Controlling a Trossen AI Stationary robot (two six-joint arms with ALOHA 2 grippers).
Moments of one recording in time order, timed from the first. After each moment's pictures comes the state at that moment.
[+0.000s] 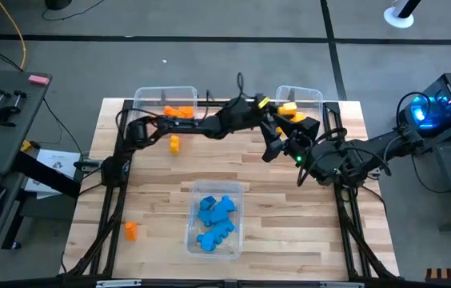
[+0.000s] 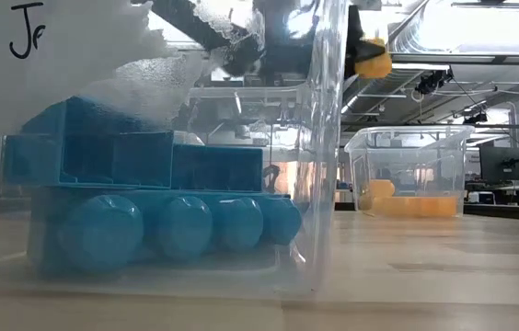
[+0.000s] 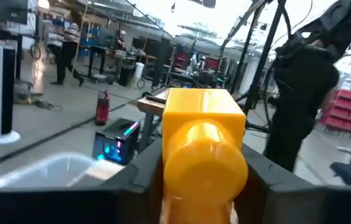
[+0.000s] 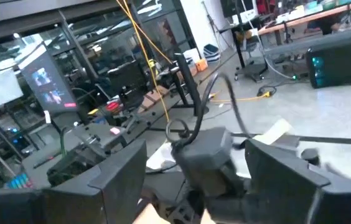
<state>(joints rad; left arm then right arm) 0.26 2.23 1.73 0.62 0.07 -0.23 0.38 1.33 1.43 -0.21 1.22 0.52</state>
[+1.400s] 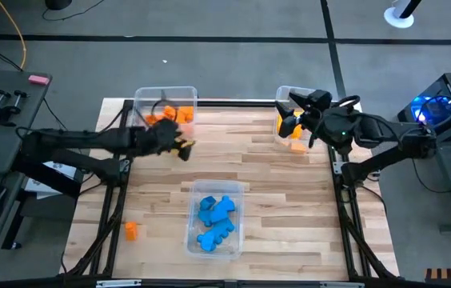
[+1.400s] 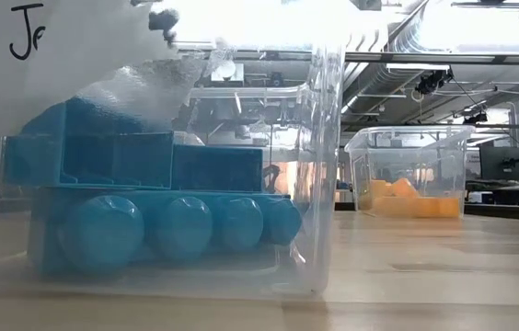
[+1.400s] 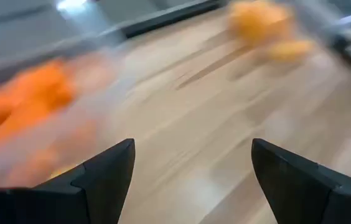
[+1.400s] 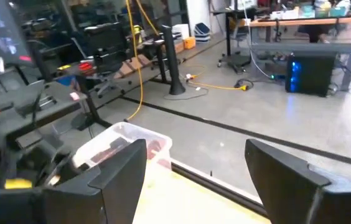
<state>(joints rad) 0.10 1.07 0.83 -0.51 -0.46 -0.67 0.12 1.16 1.43 -0.54 0.94 0.41</state>
